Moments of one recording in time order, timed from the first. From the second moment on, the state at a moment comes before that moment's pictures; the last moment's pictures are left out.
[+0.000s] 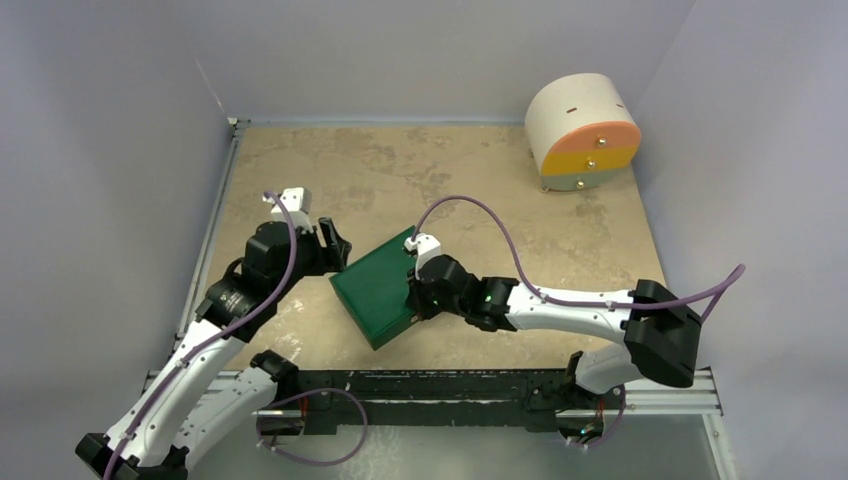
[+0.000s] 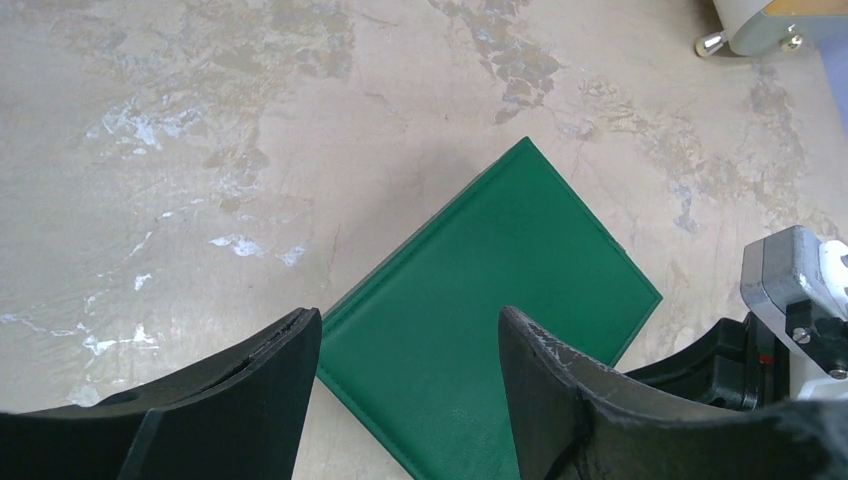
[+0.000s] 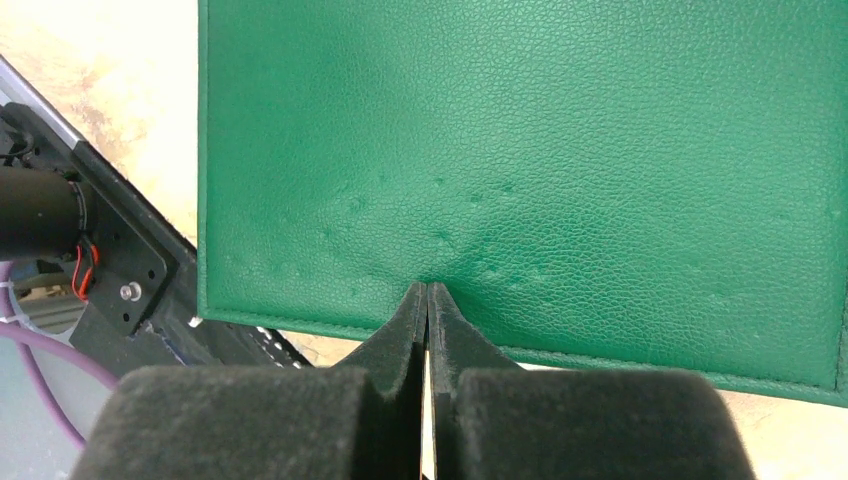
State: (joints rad) left arm -0.50 0.71 0.82 -0.59 -0.17 -0.45; right arm 1.14 1.43 0.83 -0.11 0.16 0.53
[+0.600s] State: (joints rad) left arm -0.50 0.74 0.71 -0.68 -0.23 -0.84; right arm 1.15 1.33 0.85 -0.27 0.27 0.49
